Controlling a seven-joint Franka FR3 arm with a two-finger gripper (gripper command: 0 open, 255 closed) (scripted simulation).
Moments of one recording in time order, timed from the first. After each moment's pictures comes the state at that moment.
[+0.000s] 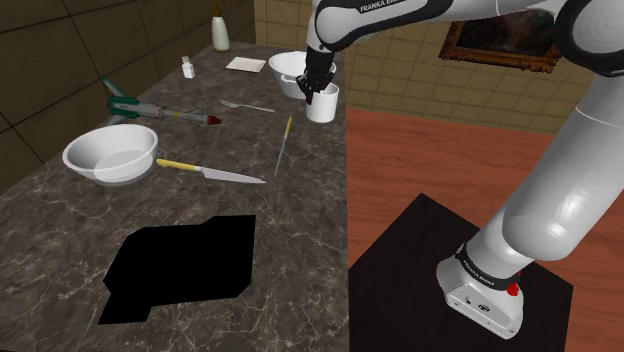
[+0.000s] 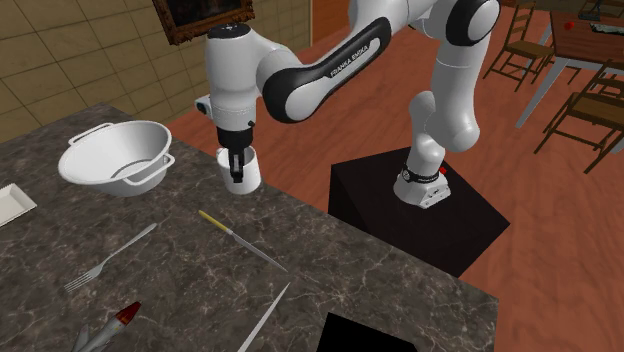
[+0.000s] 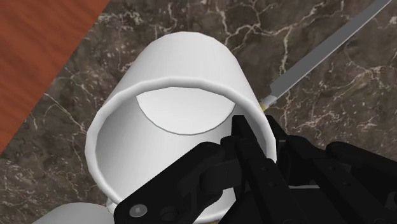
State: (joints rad) arm -0.04 0.13 0.10 -1.85 -0.07 2.13 0.21
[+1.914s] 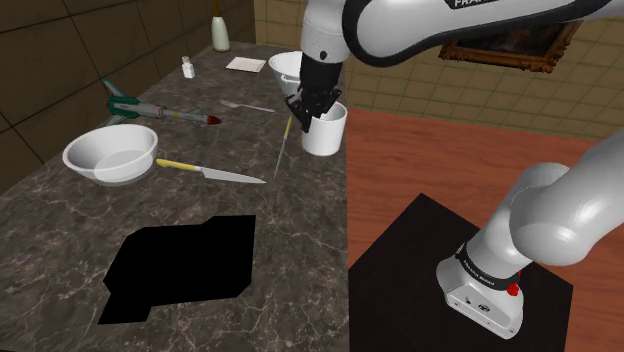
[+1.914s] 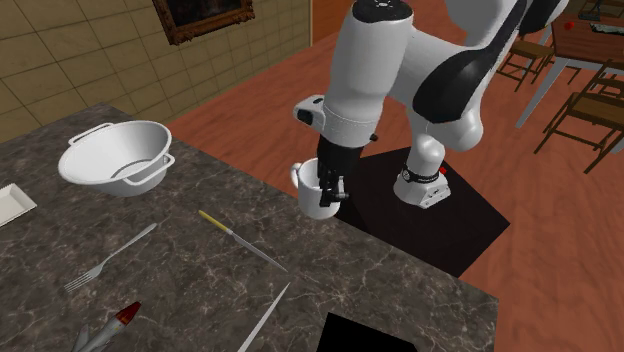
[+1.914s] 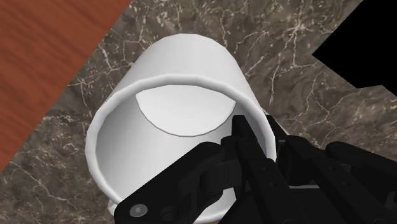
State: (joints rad) arm 0.13 -0.27 0.30 -2.14 -0.03 2.01 0.56
